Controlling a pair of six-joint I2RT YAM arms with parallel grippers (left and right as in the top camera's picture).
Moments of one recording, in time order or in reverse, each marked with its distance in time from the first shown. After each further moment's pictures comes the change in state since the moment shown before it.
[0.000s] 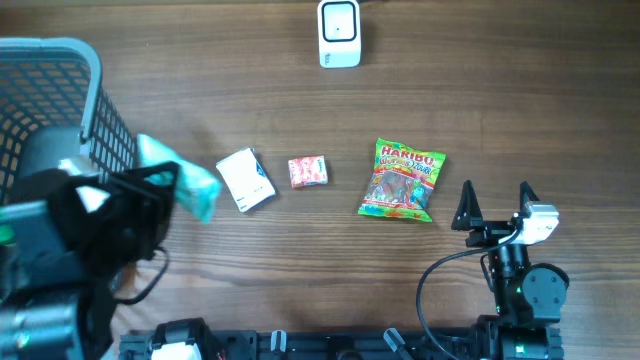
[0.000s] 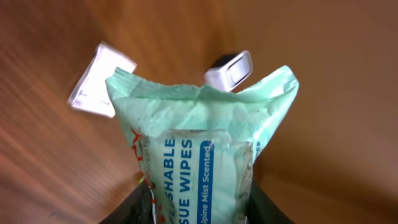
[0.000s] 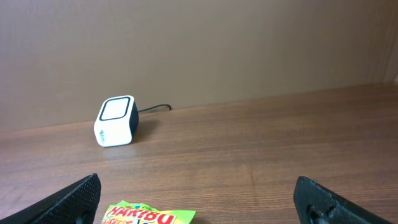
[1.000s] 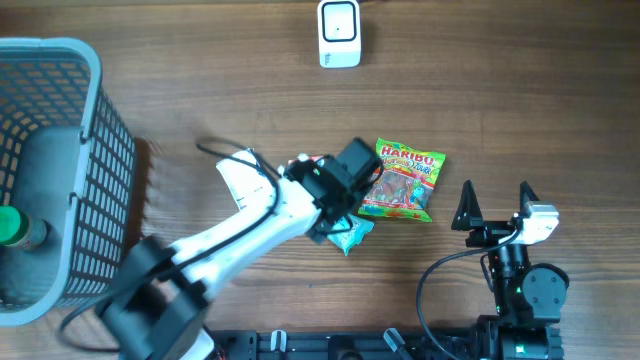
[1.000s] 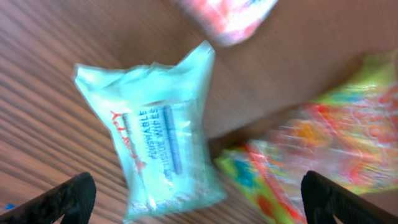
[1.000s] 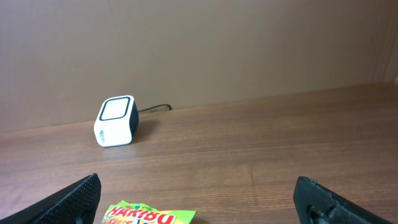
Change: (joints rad) left arm -0.911 0.811 -0.087 0.342 -0.415 -0.444; right arm 0.000 0.000 0.000 0.000 0.000 0.000
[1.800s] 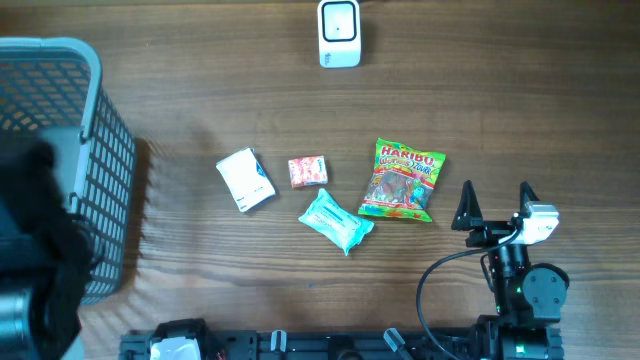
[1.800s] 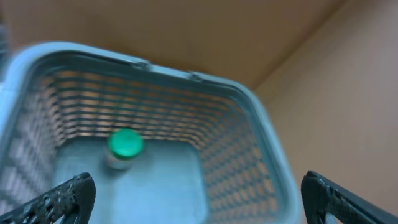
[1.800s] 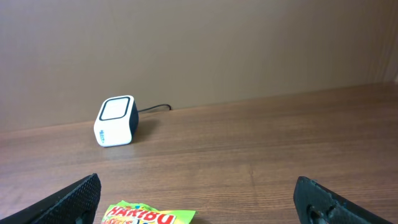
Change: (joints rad) left arm 0.954 -0.635 0.458 -0.433 -0.758 0.513; right arm 0.000 0.000 0.000 0.000 0.000 0.000
